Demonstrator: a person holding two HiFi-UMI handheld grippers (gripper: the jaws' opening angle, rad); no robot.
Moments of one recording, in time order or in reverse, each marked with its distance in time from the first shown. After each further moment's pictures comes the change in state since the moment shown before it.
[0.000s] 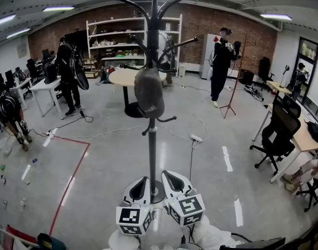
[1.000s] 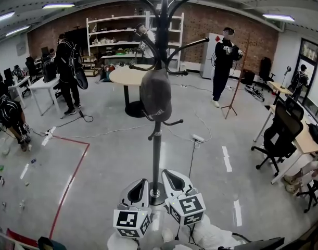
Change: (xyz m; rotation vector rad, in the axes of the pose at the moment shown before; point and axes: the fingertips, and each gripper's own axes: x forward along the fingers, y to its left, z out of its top) left arm 0.011 0.042 0.002 -0.025 -0.011 -0.010; right arm 0.047 0.003 -0.002 -0.003 0.012 -0.008
